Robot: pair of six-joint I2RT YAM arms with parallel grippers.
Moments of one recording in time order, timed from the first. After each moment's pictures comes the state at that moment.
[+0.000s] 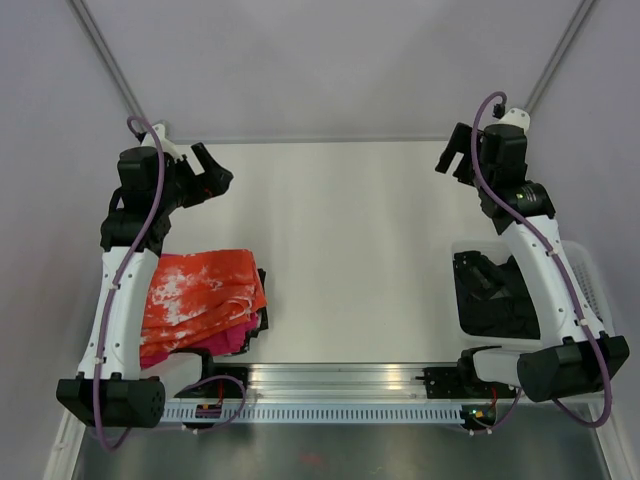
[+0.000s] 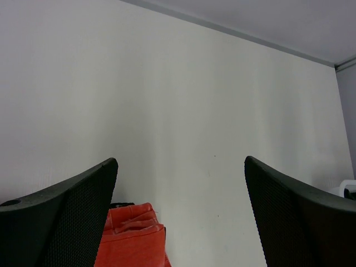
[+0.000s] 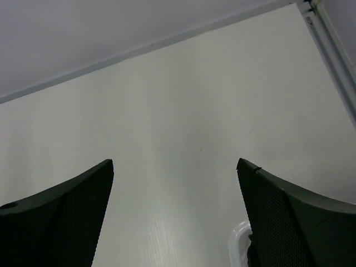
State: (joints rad) left arm -0.02 1.13 1.31 -0.60 0.19 -0.38; right arm 0.14 1.28 1.39 -0.50 0.20 0.36
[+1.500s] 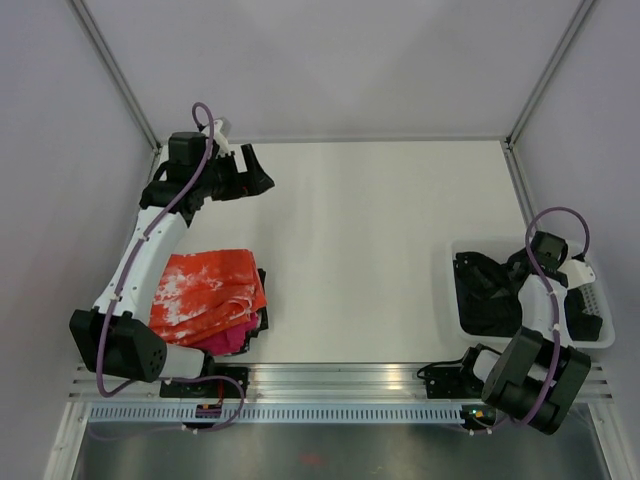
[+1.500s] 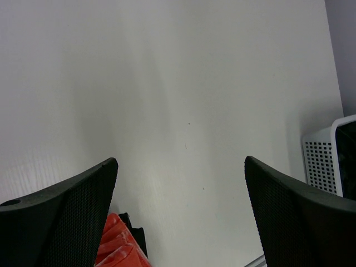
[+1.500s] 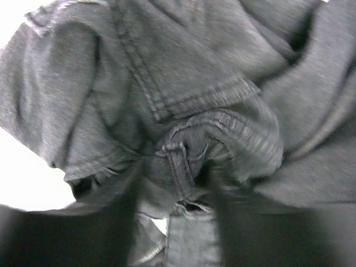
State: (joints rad) left arm -0.15 1.36 1.37 -0.58 0.32 -0.32; right arm -0.51 1.10 0.61 -0.53 0.39 0.79
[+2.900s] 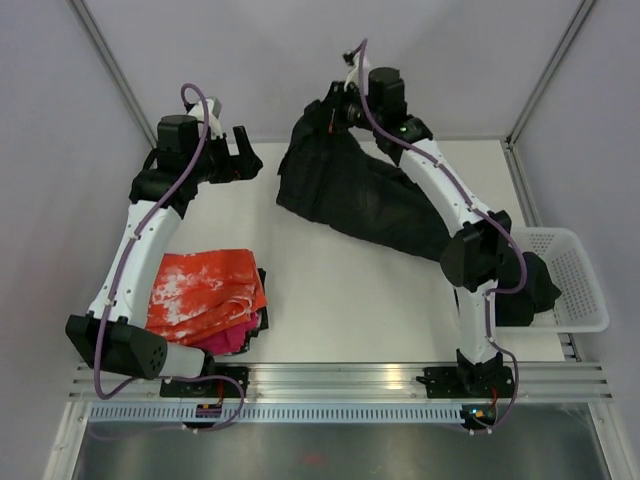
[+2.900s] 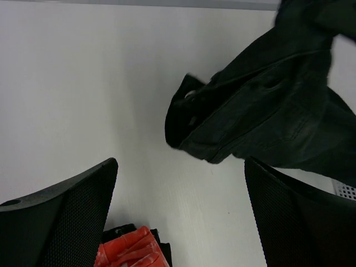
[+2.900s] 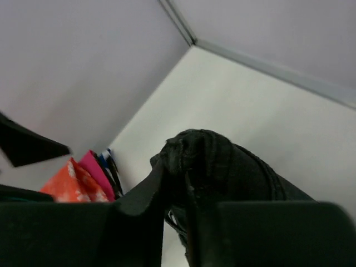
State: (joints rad) left arm -0.17 1.40 1.54 -0.64 0.18 -0.24; right arm 0.44 2.10 2.24 -0.24 -0.49 0.45
